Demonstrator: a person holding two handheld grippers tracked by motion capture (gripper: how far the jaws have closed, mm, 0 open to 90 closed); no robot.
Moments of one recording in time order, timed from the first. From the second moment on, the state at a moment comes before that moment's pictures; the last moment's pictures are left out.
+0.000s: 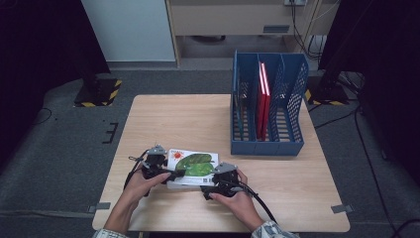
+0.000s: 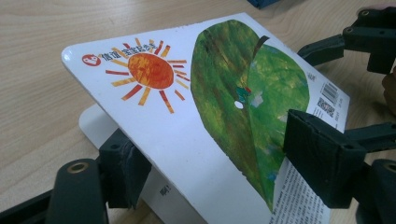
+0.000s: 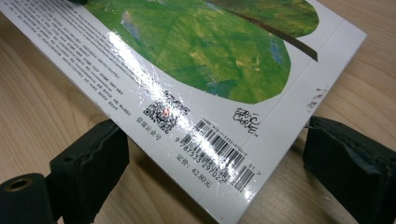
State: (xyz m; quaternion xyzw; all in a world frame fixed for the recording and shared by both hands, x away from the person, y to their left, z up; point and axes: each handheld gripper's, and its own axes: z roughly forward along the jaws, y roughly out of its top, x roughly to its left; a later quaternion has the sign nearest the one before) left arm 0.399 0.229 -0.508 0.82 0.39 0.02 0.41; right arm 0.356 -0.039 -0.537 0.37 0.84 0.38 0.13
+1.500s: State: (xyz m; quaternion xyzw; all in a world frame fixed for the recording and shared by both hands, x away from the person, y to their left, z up) left arm 0.400 0.229 -0.514 0.83 0.39 0.01 0.39; right arm 0.383 -0.060 -0.534 0.36 0.84 0.40 0.06
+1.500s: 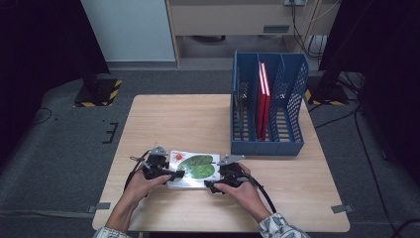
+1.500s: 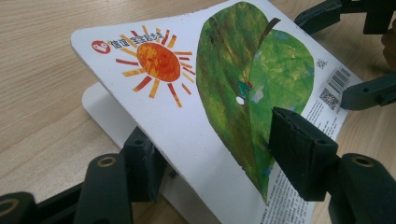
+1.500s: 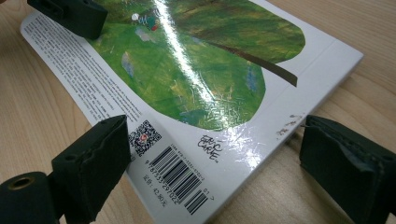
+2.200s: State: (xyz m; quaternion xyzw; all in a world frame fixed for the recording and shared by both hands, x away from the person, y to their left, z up) left arm 0.393 0.230 -0.509 0.84 0.35 0.01 0.40; right arm 0.382 -0.059 -0.535 0.35 0.84 0.41 0.06
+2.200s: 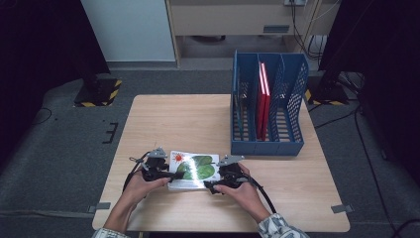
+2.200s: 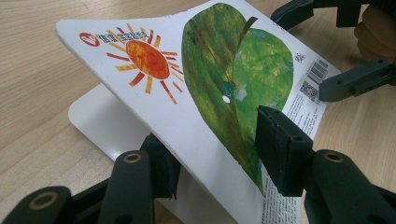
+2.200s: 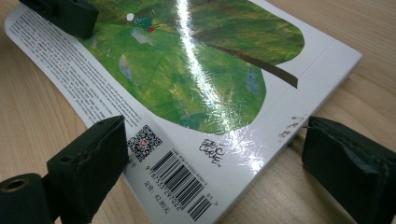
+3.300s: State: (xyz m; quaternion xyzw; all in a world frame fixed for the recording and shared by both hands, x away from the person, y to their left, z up) left arm 0.375 0.225 -0.493 0.85 0.30 0.06 0.42; right arm 0.394 -0.062 -0.533 0.35 0.84 0.41 0.04
